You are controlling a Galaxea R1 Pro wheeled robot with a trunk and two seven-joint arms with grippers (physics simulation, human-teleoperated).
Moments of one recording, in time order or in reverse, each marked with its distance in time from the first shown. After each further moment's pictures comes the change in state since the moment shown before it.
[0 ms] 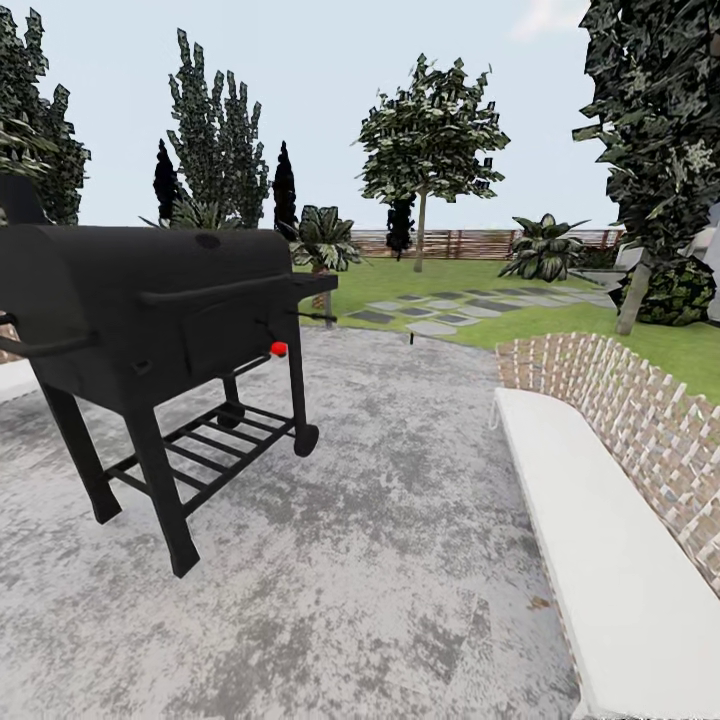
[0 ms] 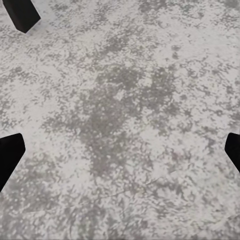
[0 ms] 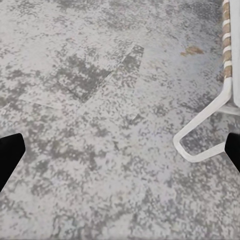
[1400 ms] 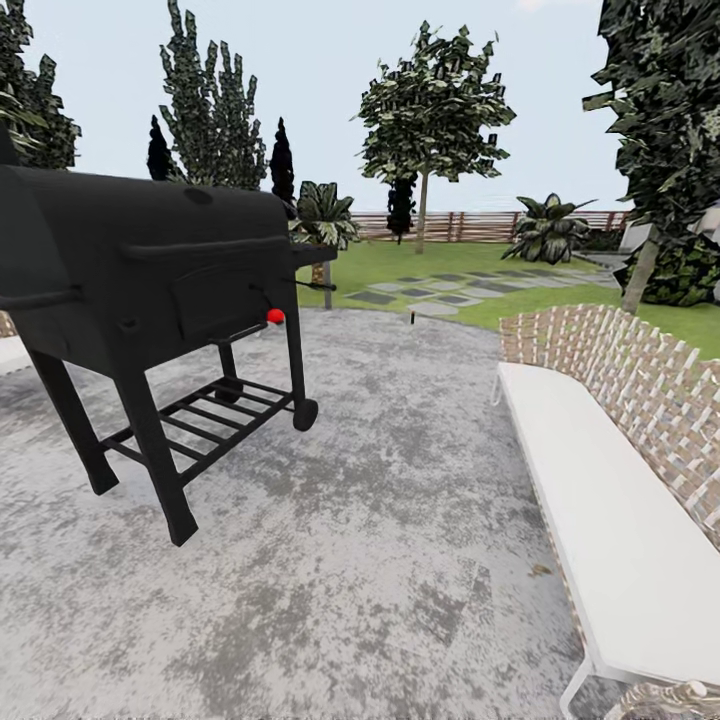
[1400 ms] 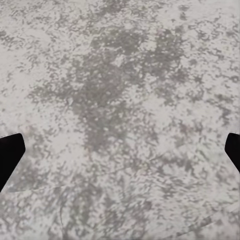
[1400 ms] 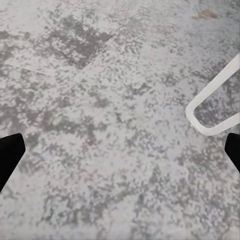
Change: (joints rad) left arm 0.000 0.000 0.000 0.000 0.000 0.000 0.000; right arm 0.000 0.000 0.000 0.000 0.000 -0.001 -0.002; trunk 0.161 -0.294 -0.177
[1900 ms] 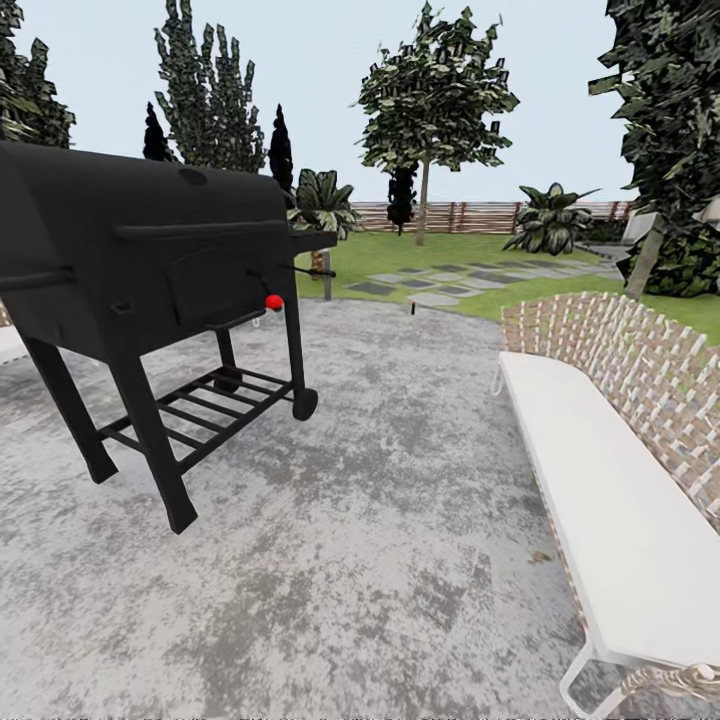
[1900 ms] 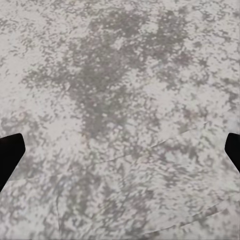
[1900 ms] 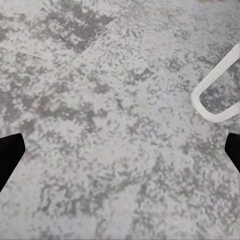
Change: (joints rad) left arm 0.000 0.000 0.000 0.001 -0.002 0.001 0.000; right arm 0.000 0.000 -0.001 0.000 0.000 0.000 0.000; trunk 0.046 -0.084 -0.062
